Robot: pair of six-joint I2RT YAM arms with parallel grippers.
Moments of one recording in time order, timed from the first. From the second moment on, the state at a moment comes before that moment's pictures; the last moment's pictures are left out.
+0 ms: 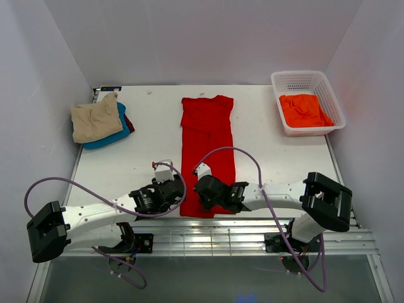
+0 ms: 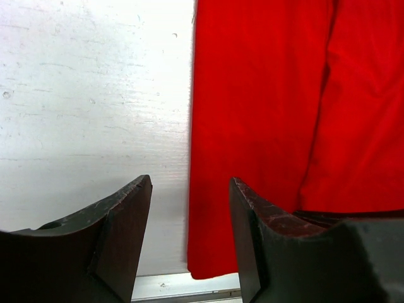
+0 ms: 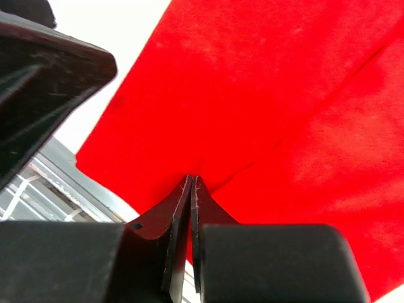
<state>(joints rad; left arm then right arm) -1.10 1.04 0.51 -0.40 -0.65 -1.01 1.24 1.53 0.78 -0.10 0.23 0.54</state>
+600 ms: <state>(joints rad) -1.10 1.01 0.46 -0.42 -0.60 -1.06 1.34 1.59 0.80 -0.15 0.32 0.62</state>
